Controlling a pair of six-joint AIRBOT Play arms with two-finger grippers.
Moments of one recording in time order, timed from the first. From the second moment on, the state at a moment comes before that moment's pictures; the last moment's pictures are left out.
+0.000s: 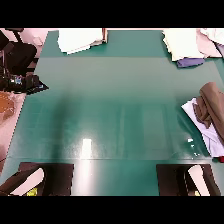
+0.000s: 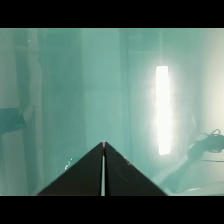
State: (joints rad) left arm 0.25 -1.01 1.16 0.96 -1.28 -1.33; right arm -1.04 -0.80 0.83 -1.52 1.33 1.81
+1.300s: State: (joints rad) left arm 0.15 -1.02 1.29 0.60 -1.27 -1.12; right arm 0.12 -1.56 1.98 -0.95 1.61 1.35
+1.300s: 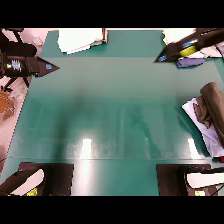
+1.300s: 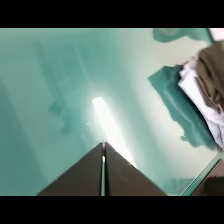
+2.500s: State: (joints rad) left arm 0.01 -1.02 1.40 0.67 -1.22 -1.13; right arm 0.24 -1.59 1.99 -0.94 1.60 1.32
